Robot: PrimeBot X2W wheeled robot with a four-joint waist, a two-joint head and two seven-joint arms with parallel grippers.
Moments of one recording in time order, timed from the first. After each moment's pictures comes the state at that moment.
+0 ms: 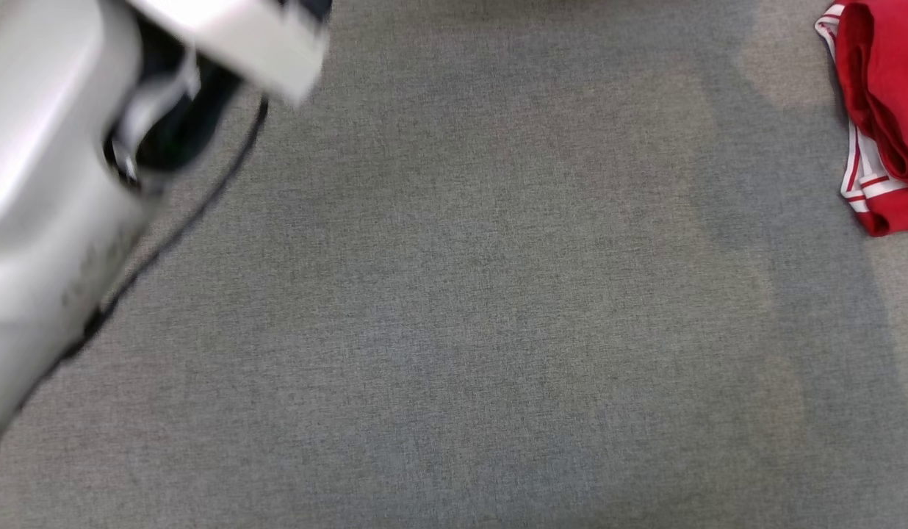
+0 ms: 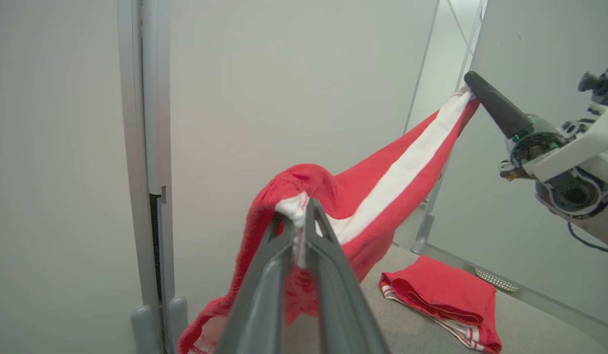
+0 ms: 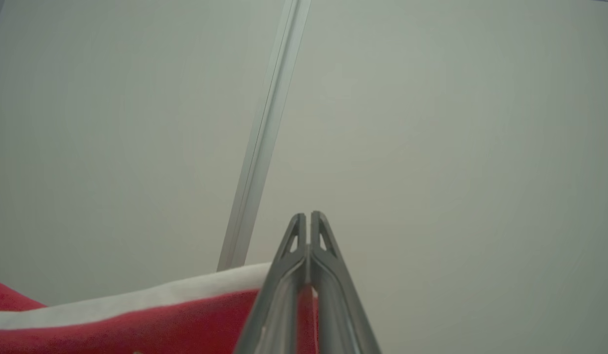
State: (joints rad) left arm -1.30 0.43 -0.83 0.22 -1.05 -0.13 -0.15; right arm -1.22 -0.56 0.28 0.27 0.42 0.13 -0.26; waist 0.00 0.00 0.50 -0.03
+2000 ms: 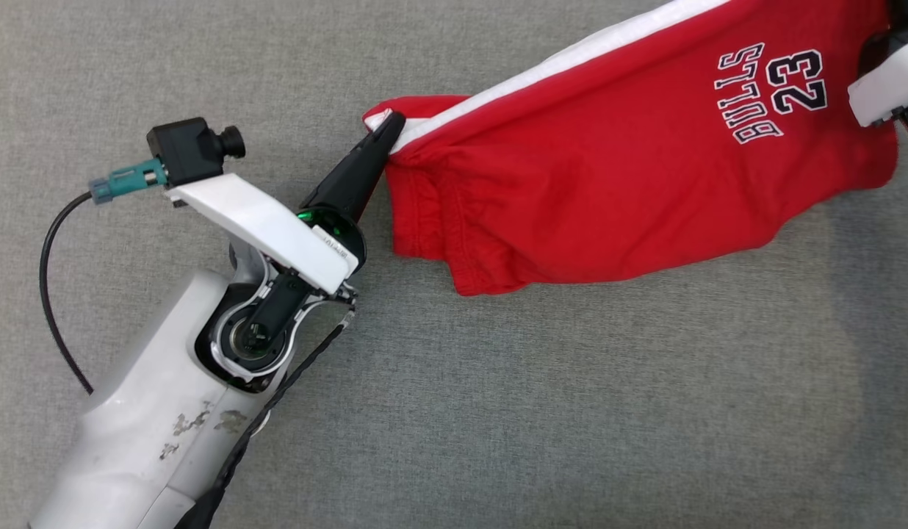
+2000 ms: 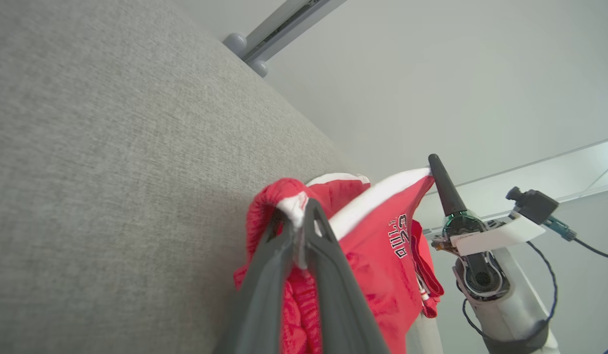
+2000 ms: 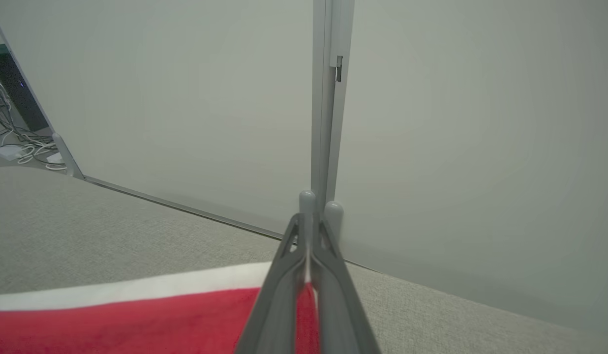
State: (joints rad) left arm -0.68 0.27 -0.59 0.20 -1.43 -0.07 0.08; right arm -1.00 -0.50 0.44 0.52 0.49 0.13 -0.05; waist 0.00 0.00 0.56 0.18
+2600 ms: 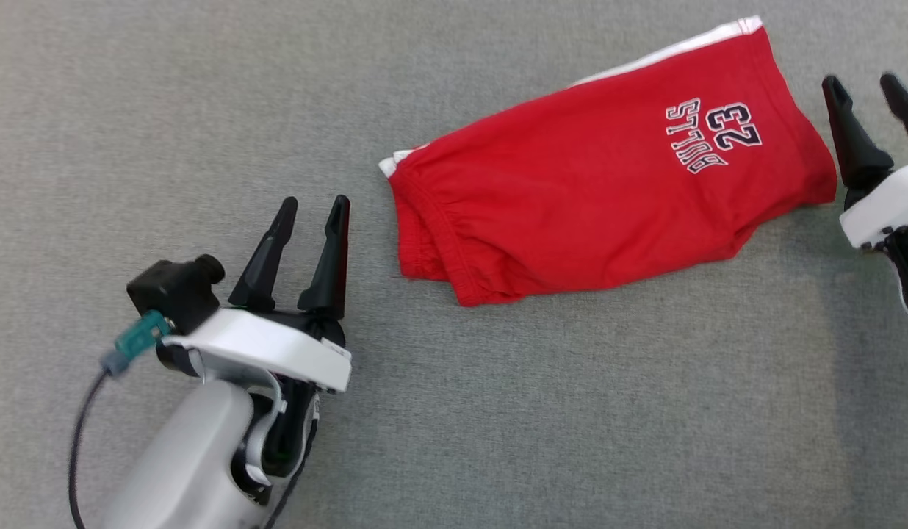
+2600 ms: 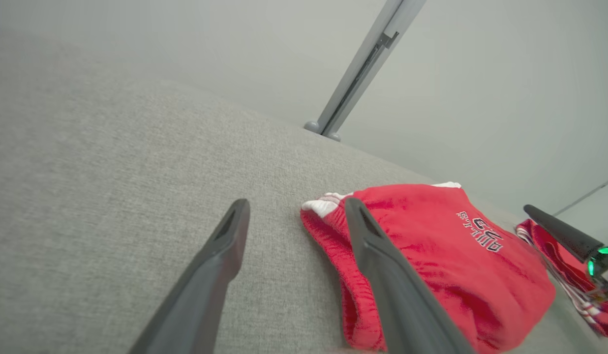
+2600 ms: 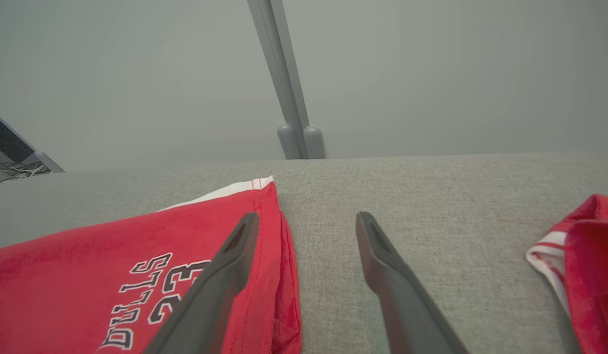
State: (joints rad) left arm -0.44 0.27 -0.55 0.19 -0.91 0.10 -0.26; right arm -0.79 -0.53 0.48 0.63 0.81 0.13 -0.05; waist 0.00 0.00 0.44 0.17
